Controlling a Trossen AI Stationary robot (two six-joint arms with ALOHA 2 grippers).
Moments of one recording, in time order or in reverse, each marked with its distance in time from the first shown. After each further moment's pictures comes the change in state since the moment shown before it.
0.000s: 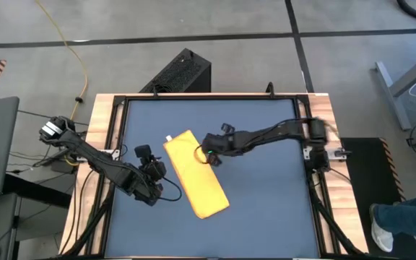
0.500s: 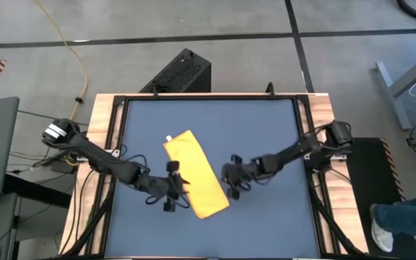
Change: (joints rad) left arm 0.090 0.064 -0.185 1.001 0.437 0.470; right arm 0.250 -0.208 -0.526 0.589 -0.328 0.111
